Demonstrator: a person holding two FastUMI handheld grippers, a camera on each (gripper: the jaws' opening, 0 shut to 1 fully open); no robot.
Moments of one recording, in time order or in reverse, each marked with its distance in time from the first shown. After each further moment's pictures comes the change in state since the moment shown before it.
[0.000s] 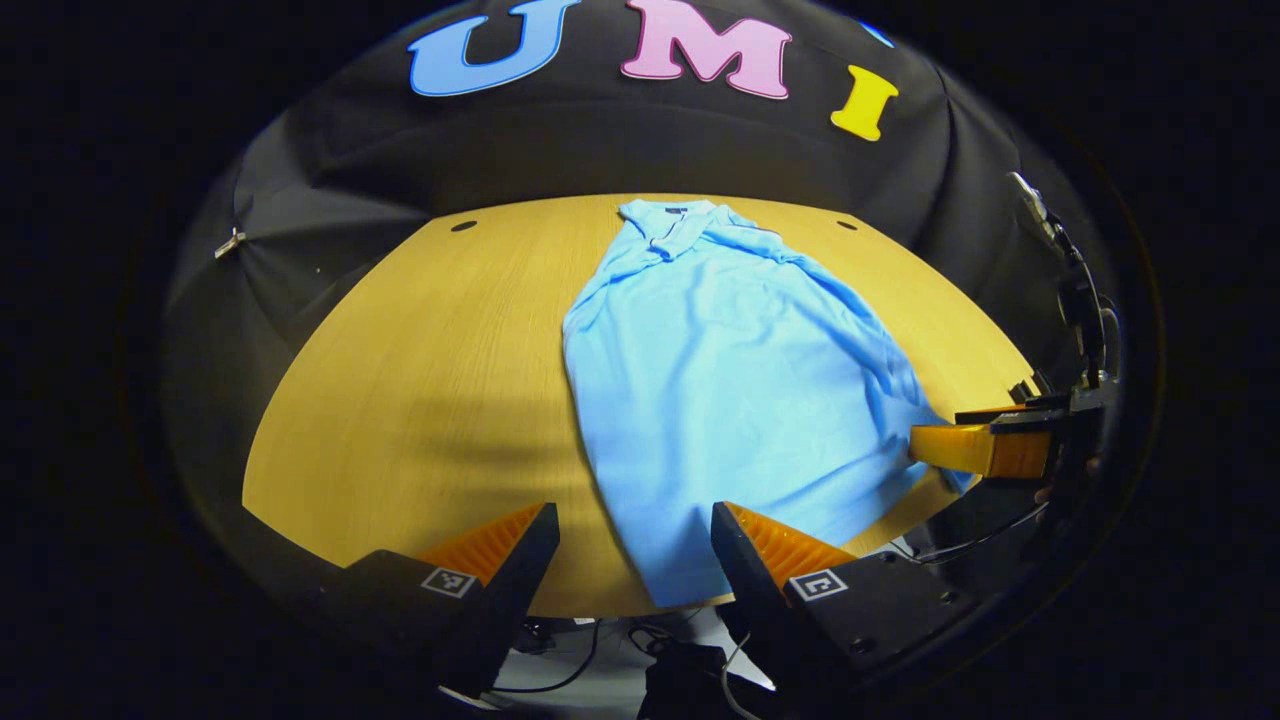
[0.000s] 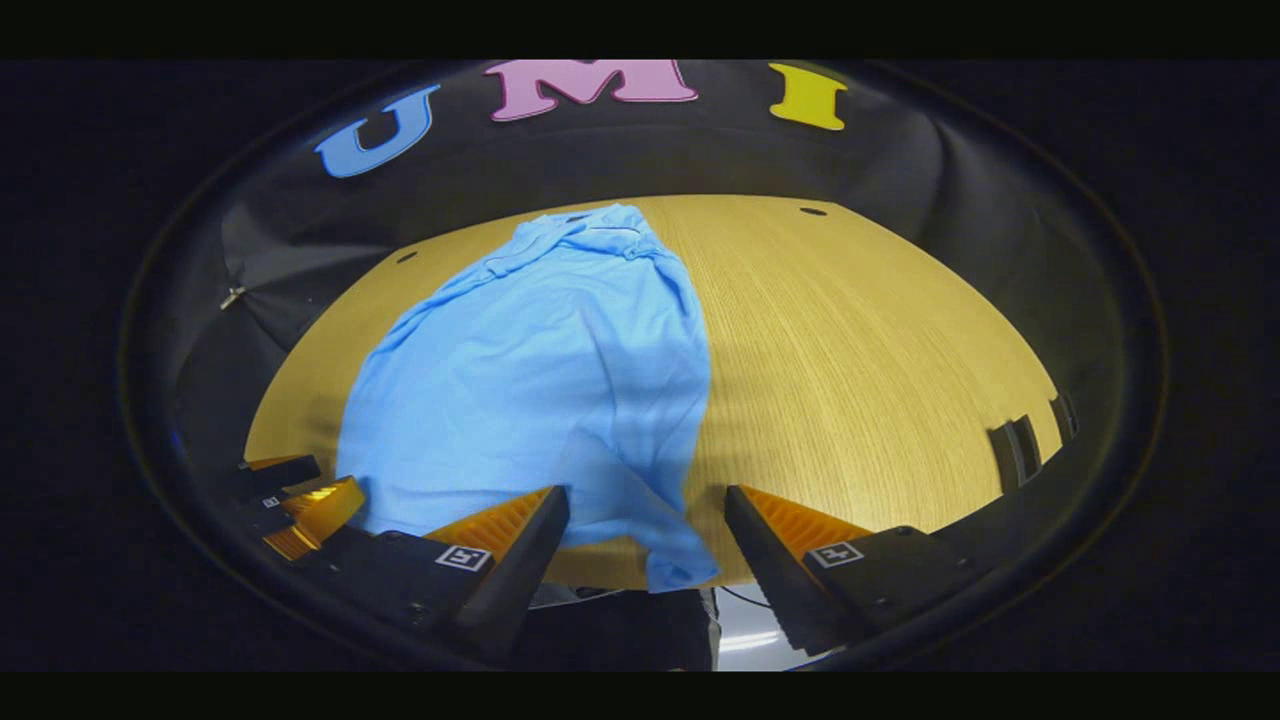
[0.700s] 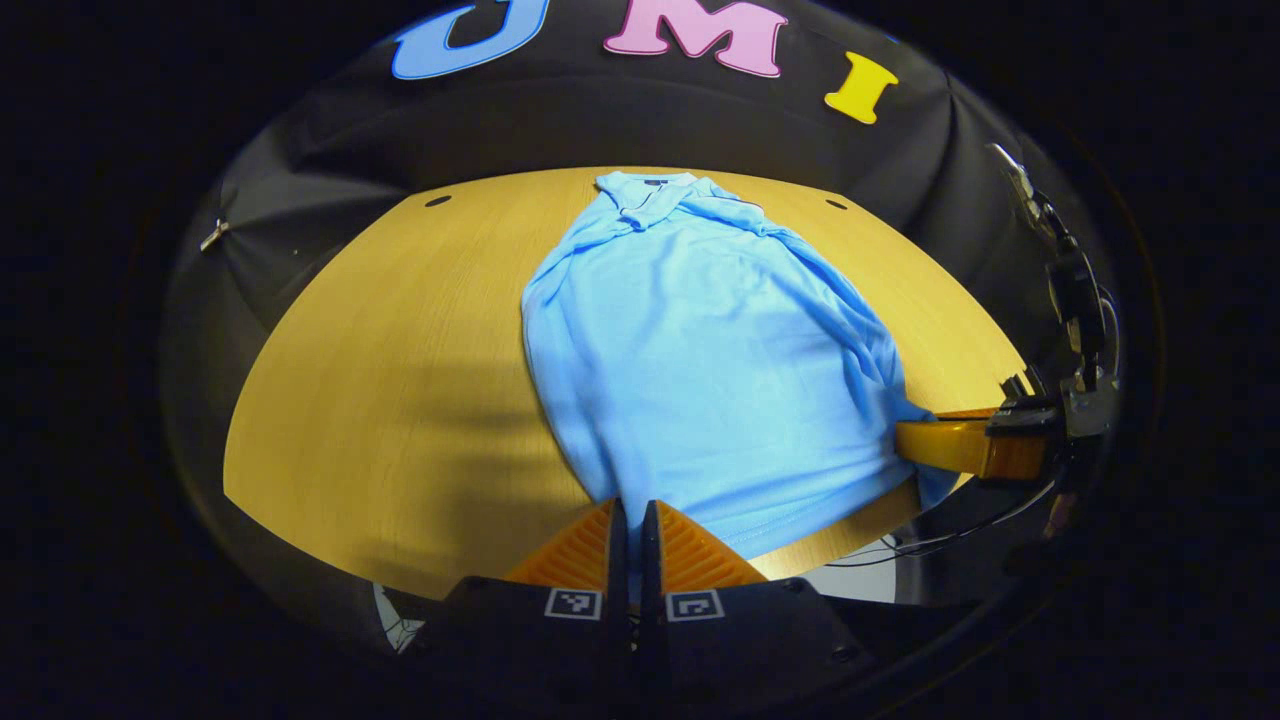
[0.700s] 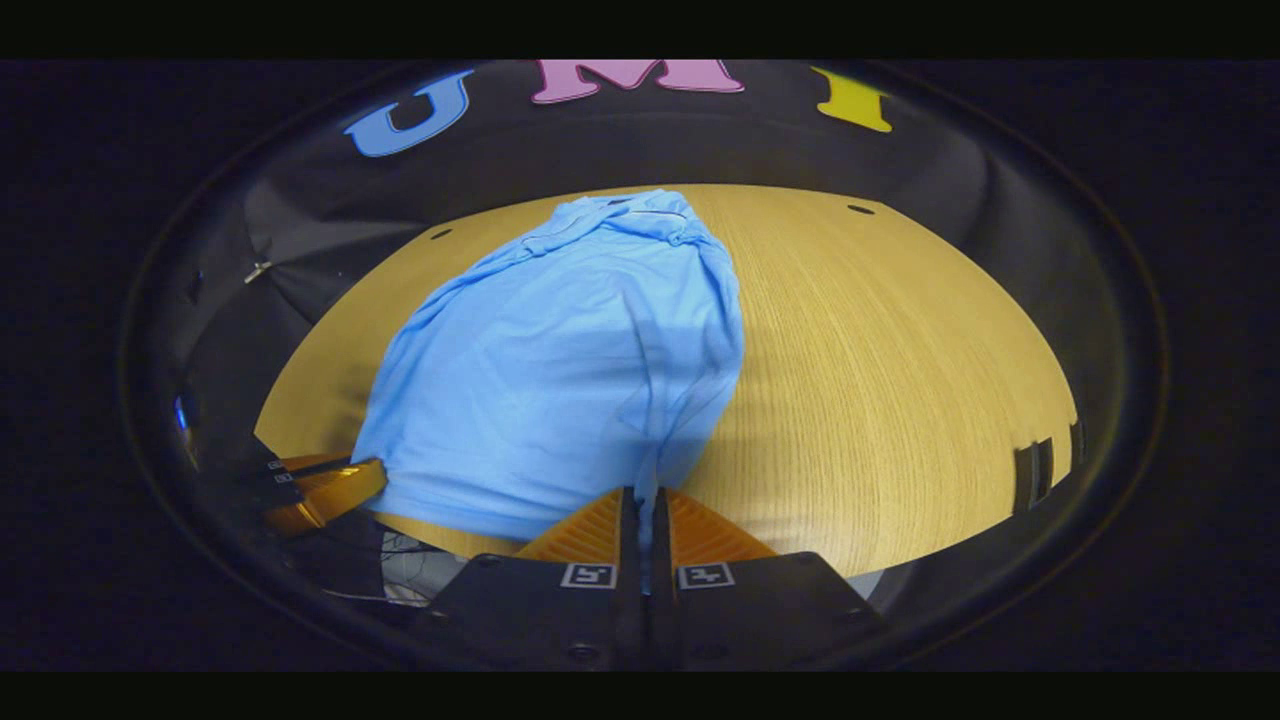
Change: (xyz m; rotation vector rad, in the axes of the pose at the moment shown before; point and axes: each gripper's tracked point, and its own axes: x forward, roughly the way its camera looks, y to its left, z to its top) left arm 0.009 -0.029 -0.002 -0.045 0.086 -0.070; right arm 0.006 0.018 -0.002 -0.074 0.066 0.109
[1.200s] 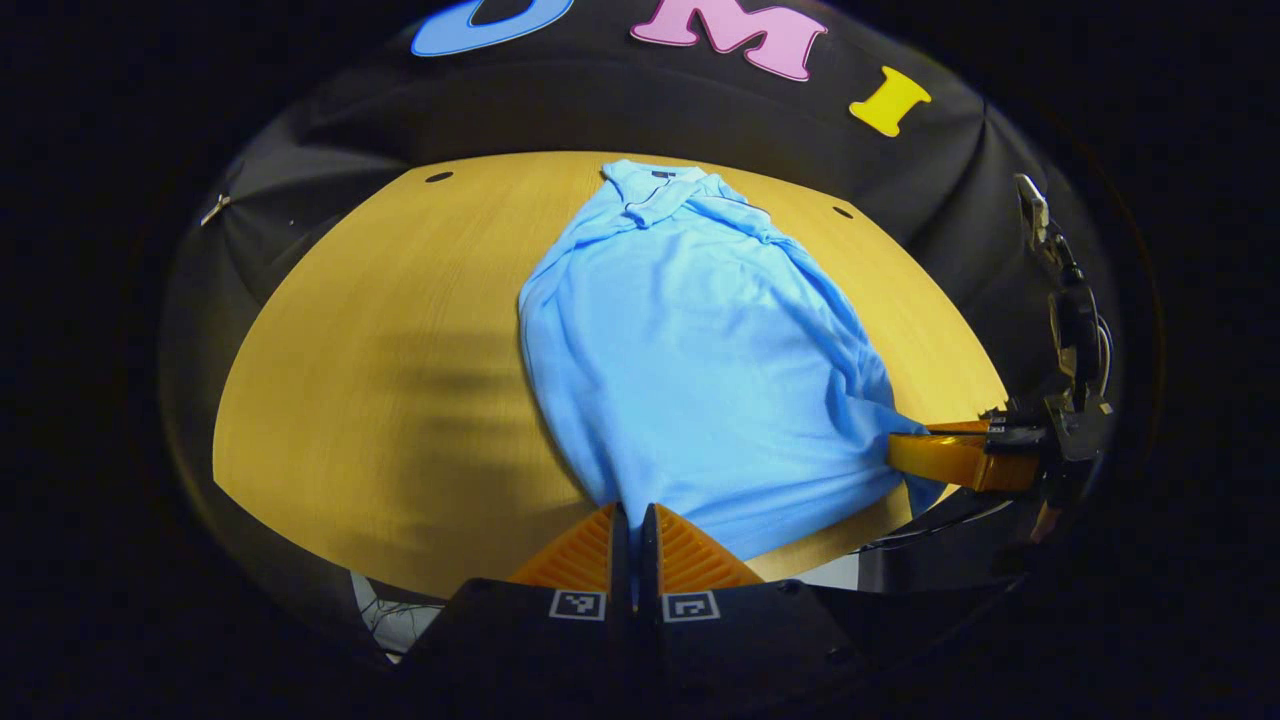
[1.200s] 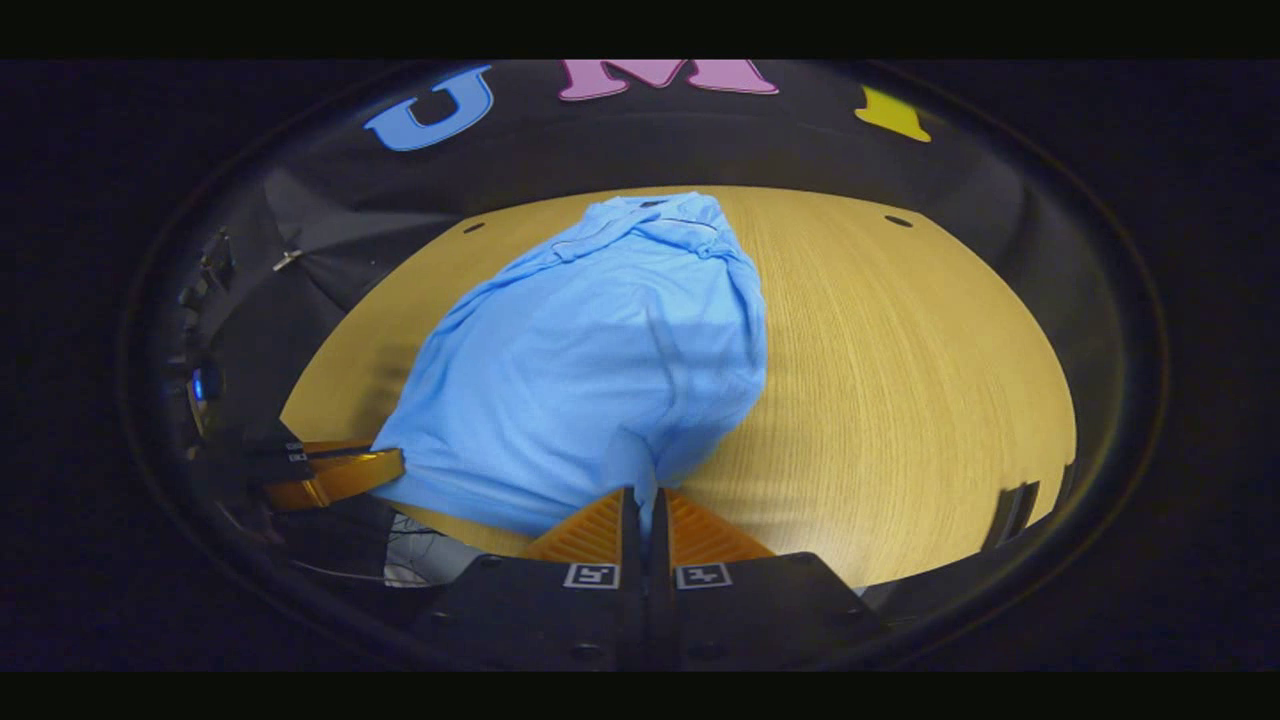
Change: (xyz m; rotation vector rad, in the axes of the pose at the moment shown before) left arm -0.014 -0.007 0.029 -0.067 0.047 -0.032; right arm -0.016 -0.001 0.036 -0.066 0.022 0.081
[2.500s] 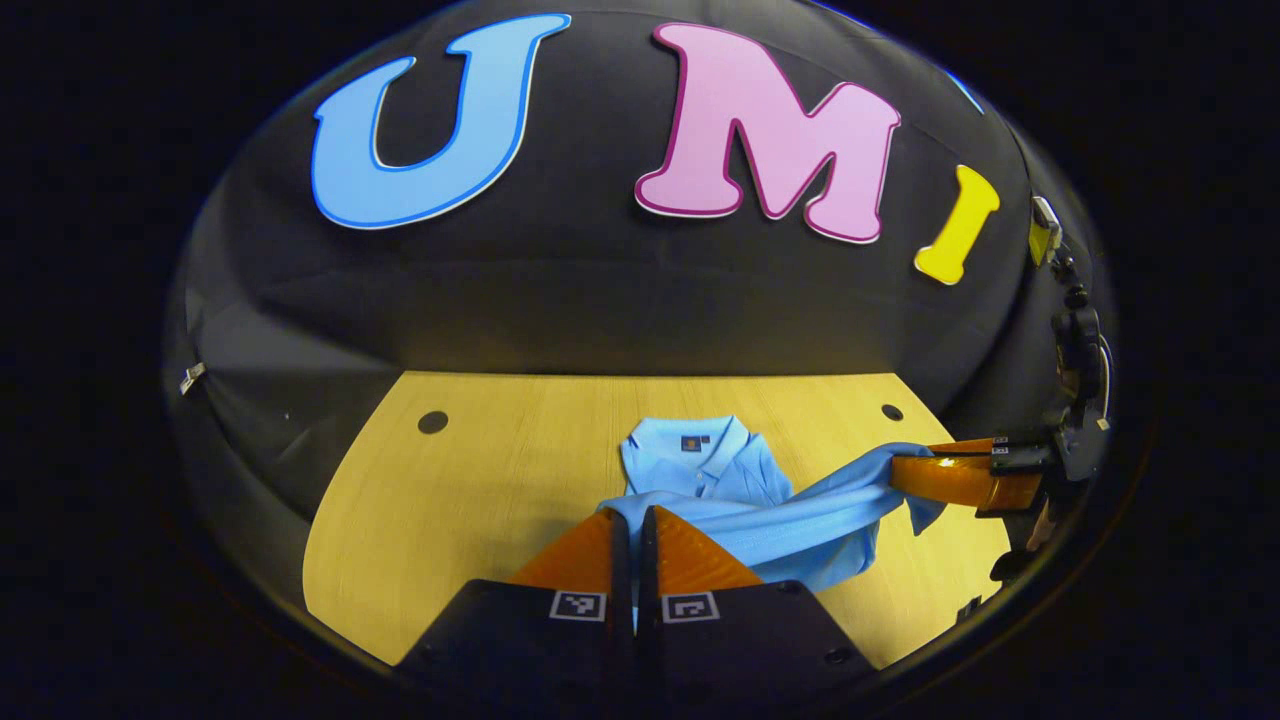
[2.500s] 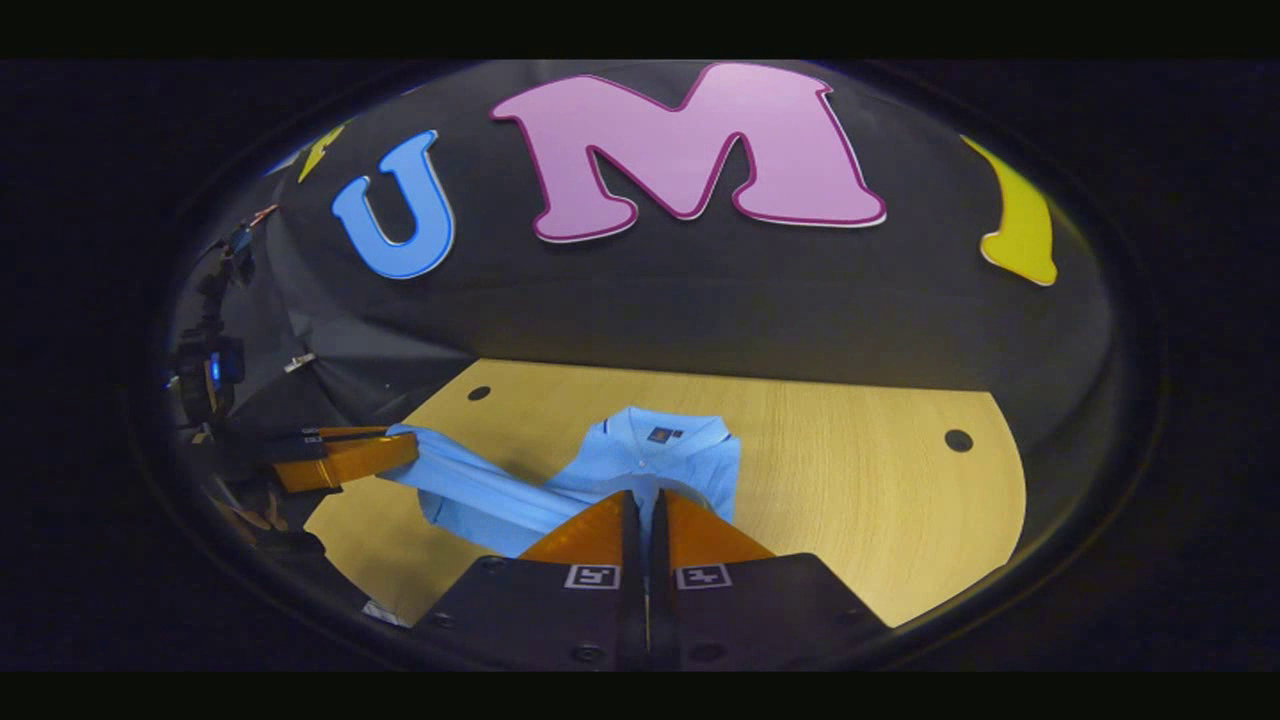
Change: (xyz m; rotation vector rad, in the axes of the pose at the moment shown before) left arm 0.034 0.017 0.398 0.039 -0.367 0.090; right arm 0.048 -0.028 0.382 -0.109 -0.349 0.111
